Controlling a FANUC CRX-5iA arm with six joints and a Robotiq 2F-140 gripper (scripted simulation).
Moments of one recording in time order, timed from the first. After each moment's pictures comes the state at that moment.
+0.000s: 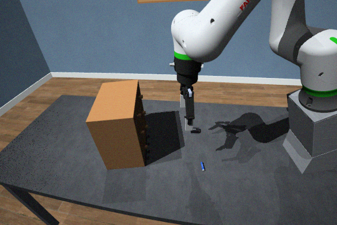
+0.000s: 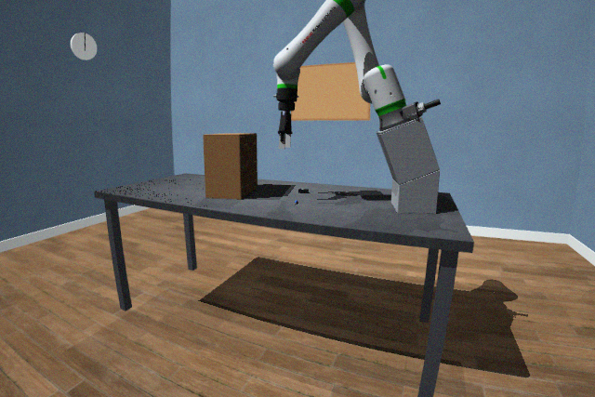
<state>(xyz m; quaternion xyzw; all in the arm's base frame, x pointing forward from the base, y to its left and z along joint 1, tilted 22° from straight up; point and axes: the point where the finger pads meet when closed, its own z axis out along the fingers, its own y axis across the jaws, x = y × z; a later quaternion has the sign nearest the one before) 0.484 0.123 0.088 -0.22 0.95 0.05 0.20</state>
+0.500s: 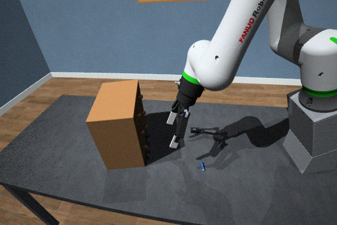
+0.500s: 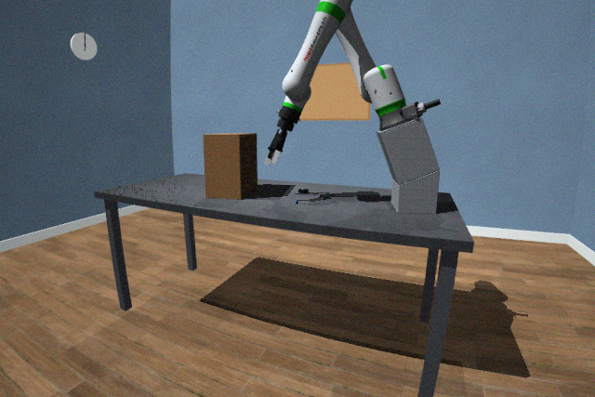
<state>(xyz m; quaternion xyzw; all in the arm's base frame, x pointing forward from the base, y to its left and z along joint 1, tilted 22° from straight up) 0.555 0.175 0.044 -0.21 0.90 0.11 0.36</state>
